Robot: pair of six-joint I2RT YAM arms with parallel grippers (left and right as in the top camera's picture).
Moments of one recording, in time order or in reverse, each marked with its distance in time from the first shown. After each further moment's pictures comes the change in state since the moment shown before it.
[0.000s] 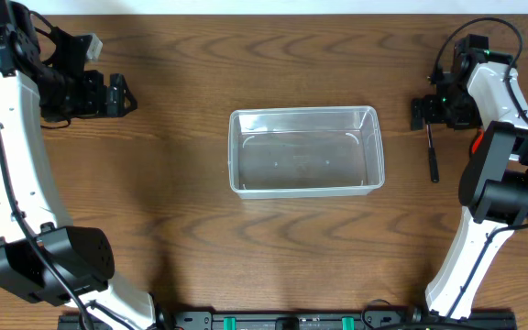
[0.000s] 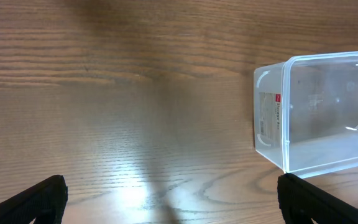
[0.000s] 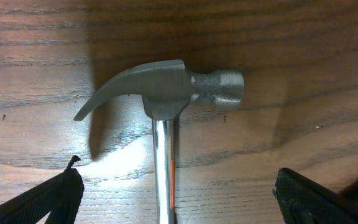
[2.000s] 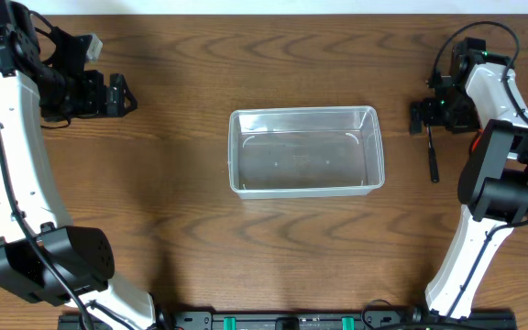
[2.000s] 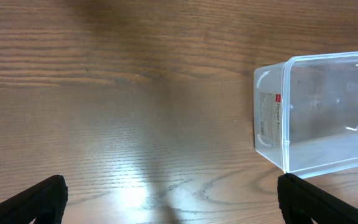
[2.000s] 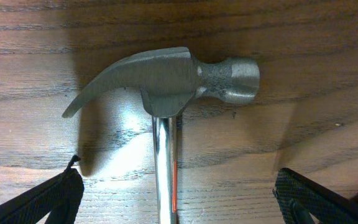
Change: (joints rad) left arm 0.000 0.000 0.000 0.001 0.000 0.000; right arm 0.000 0.018 0.000 -0.016 0.000 0.000
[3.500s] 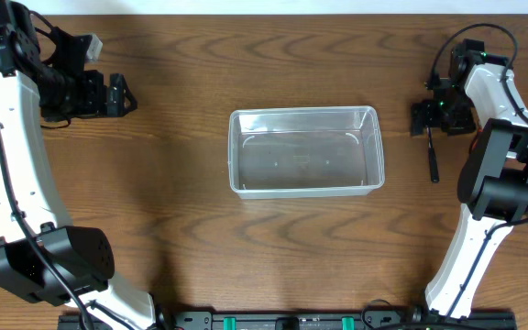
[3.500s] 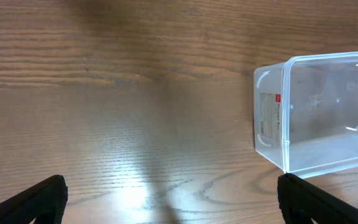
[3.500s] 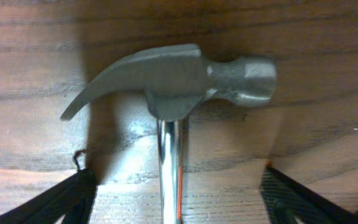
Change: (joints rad) left arm 0.000 0.000 0.000 0.000 0.000 0.000; right arm 0.000 0.014 0.002 -0.003 -0.016 -0.006
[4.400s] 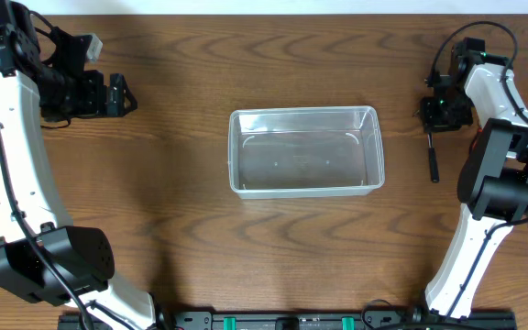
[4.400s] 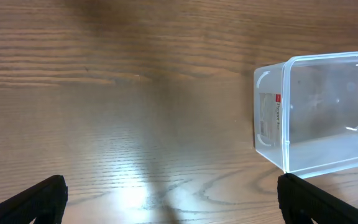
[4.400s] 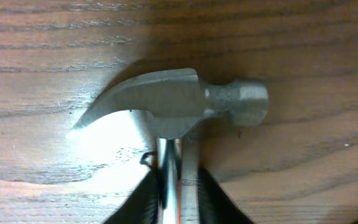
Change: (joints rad) left arm 0.000 0.000 0.000 0.000 0.000 0.000; right arm 0.000 0.001 0.001 0.029 -0.007 -0.002
